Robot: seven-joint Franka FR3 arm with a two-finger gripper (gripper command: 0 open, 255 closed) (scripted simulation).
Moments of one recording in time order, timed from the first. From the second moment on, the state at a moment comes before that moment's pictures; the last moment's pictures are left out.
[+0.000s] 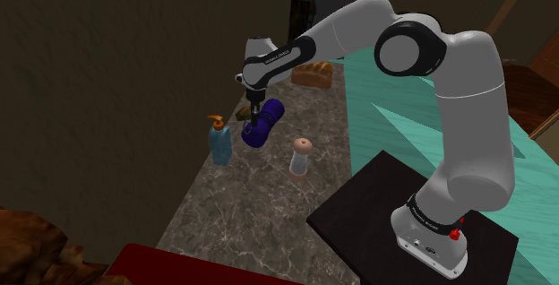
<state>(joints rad) 0.17 0.62 0.06 -1.63 0.11 2.21 -0.80</state>
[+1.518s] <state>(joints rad) 0.16 0.53 0.06 -1.58 0.11 2.06 -0.79</state>
